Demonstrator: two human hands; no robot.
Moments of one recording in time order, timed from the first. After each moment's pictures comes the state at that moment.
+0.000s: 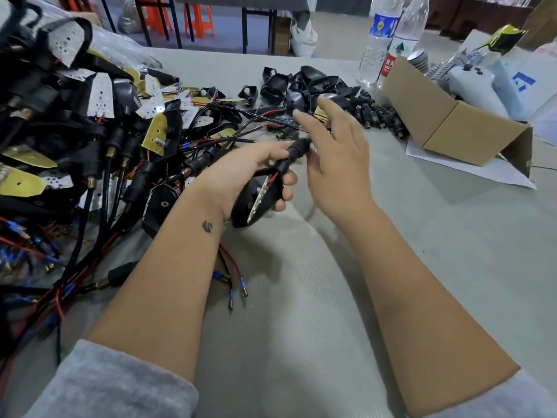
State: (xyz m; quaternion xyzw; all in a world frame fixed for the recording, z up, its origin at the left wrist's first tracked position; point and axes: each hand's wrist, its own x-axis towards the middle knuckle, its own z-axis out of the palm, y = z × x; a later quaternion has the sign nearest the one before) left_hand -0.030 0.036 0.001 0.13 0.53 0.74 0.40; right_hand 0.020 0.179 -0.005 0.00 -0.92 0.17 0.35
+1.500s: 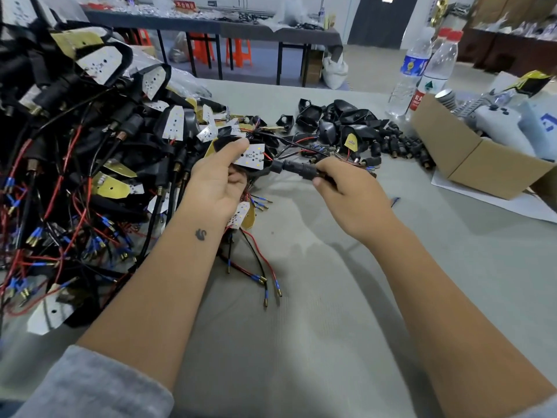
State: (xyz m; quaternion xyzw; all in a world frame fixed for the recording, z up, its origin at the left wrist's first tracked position) left_hand -0.029 -0.028 0.021 -0.10 0.41 0.90 0.04; right_hand 0.036 0.161 0.018 0.08 -0.95 0.22 0.23
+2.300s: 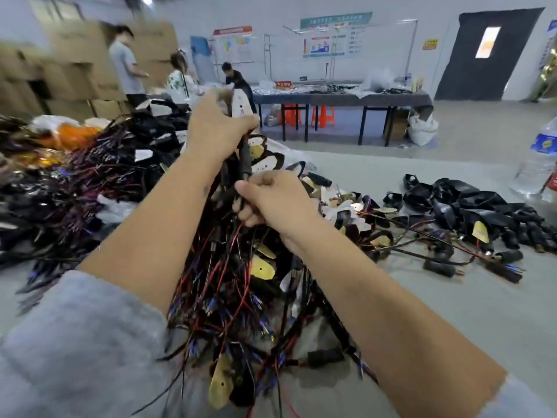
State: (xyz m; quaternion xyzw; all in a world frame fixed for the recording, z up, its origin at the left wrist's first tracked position) left_hand -0.094 -0.215 0.192 0.00 0.83 0.46 -0.33; right_hand -0.029 -0.097 0.129 0.16 -0.72 0.68 -0.03
